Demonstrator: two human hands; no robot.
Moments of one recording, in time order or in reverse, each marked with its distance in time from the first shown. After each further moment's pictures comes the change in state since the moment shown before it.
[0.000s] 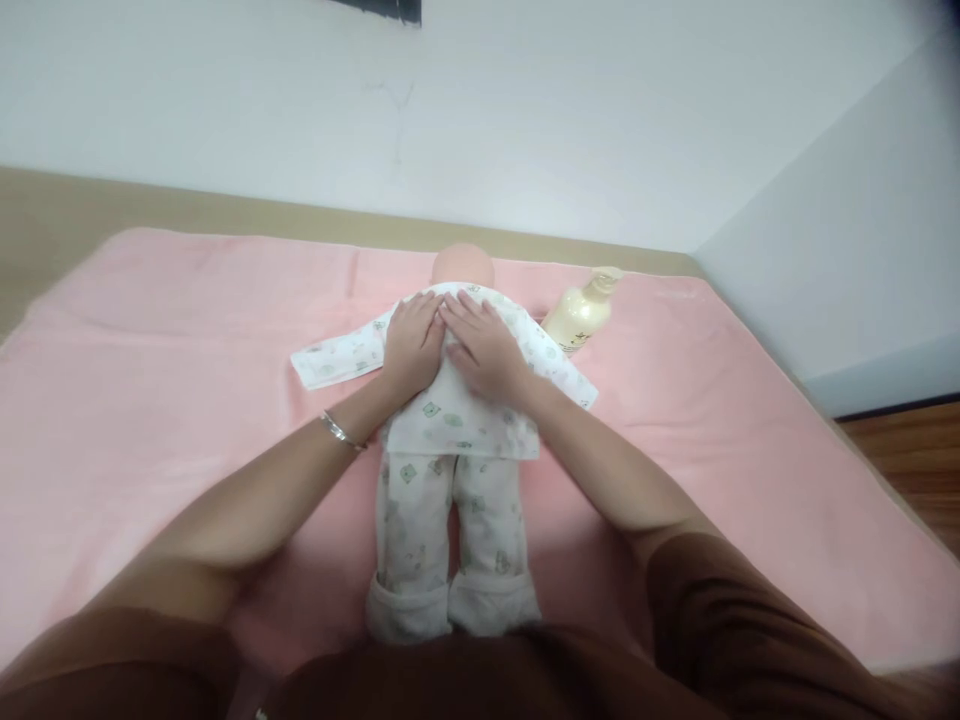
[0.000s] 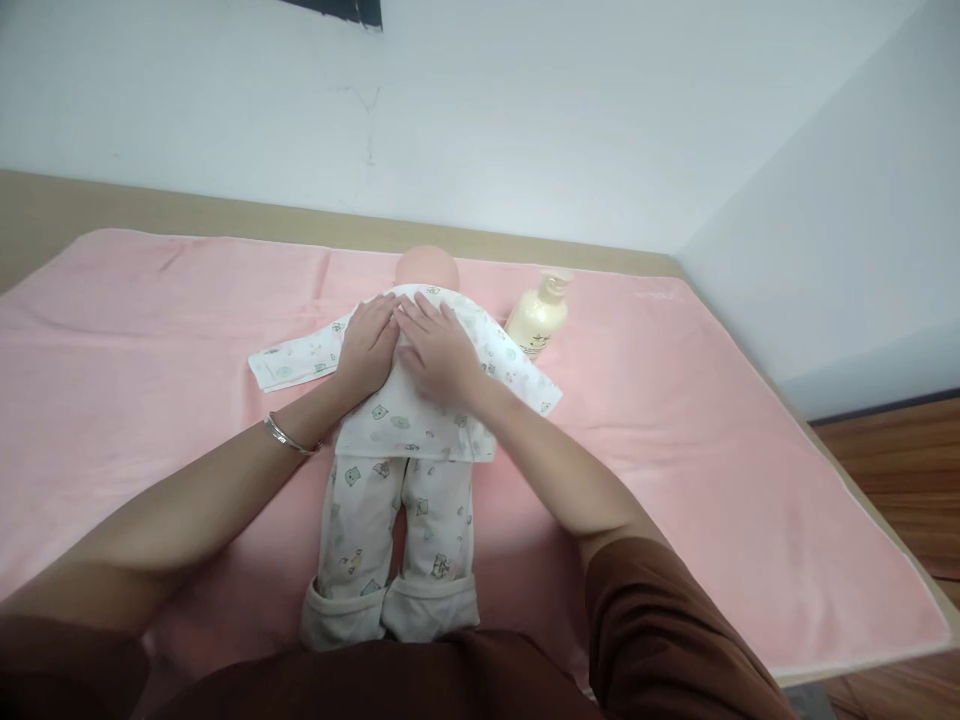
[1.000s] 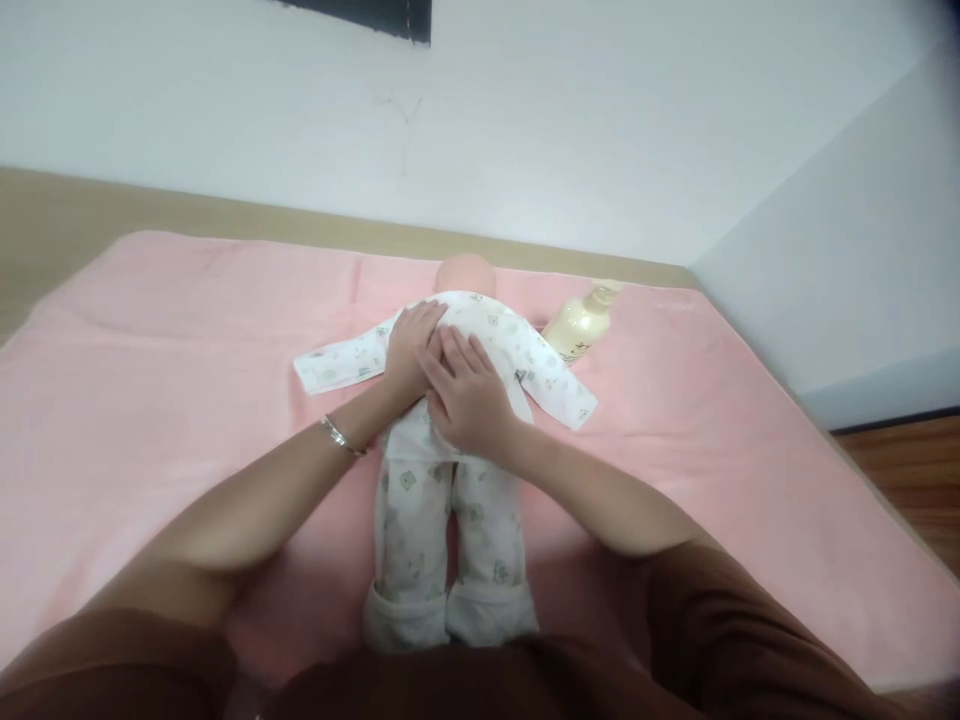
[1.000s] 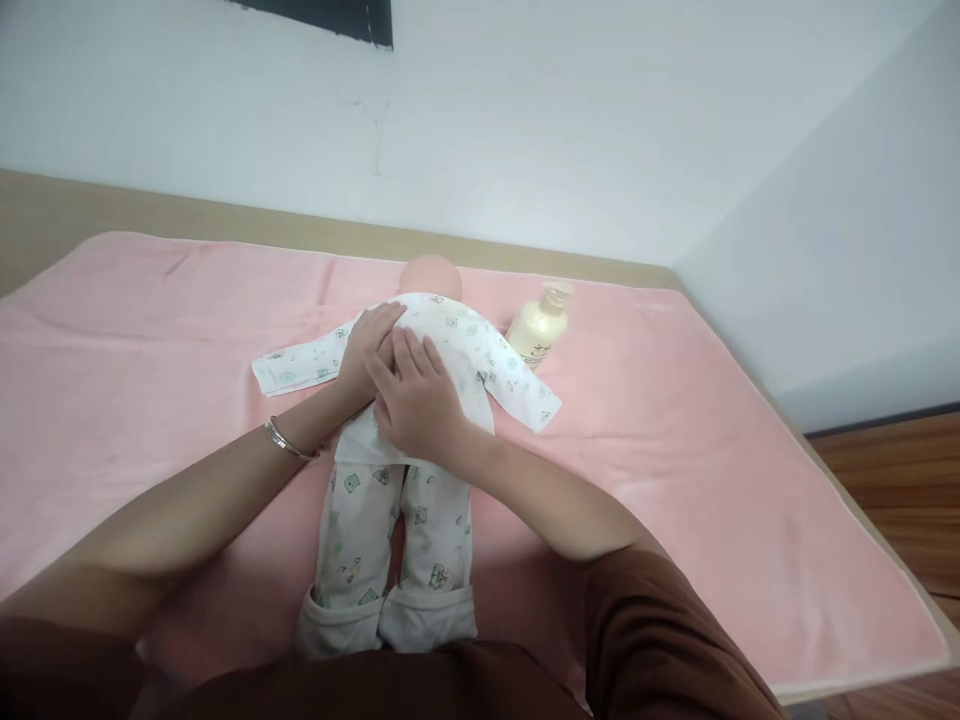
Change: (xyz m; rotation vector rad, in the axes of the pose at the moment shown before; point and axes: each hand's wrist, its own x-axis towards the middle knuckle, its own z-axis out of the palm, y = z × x) left_hand 0.001 -0.007 0.003 0.007 -0.006 0.029; right_hand -0.032 -0.049 0.014 -0.048 0.108 -0.077
